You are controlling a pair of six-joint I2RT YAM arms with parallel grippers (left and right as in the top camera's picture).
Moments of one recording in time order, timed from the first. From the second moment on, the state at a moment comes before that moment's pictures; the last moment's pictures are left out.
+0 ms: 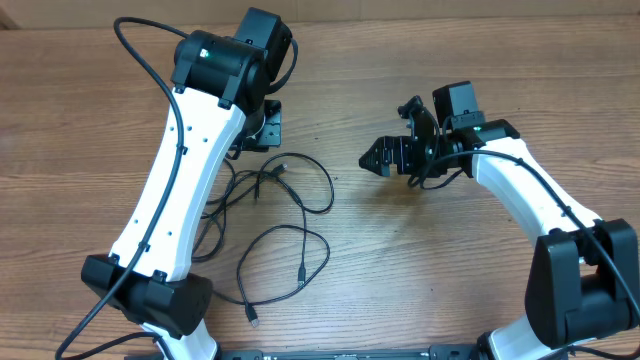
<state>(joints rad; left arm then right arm) -0.38 1.86 2.12 -1.69 -0.19 -0.39 0.21 1.74 1.18 -0.64 -0.59 0.15</state>
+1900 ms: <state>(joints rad) -0.34 1.86 2.12 -1.62 -0.22 -0.42 0.35 1.99 1.26 -0.76 -0.61 0.22</state>
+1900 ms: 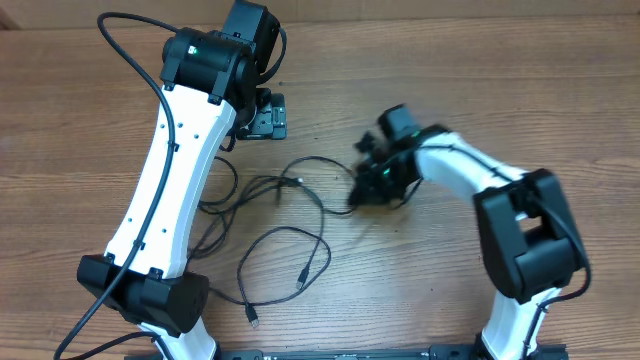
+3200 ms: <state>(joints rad) -0.34 1.86 2.11 -1.36 0.07 -0.36 0.16 1.48 2.06 -1.01 -0.25 0.10</state>
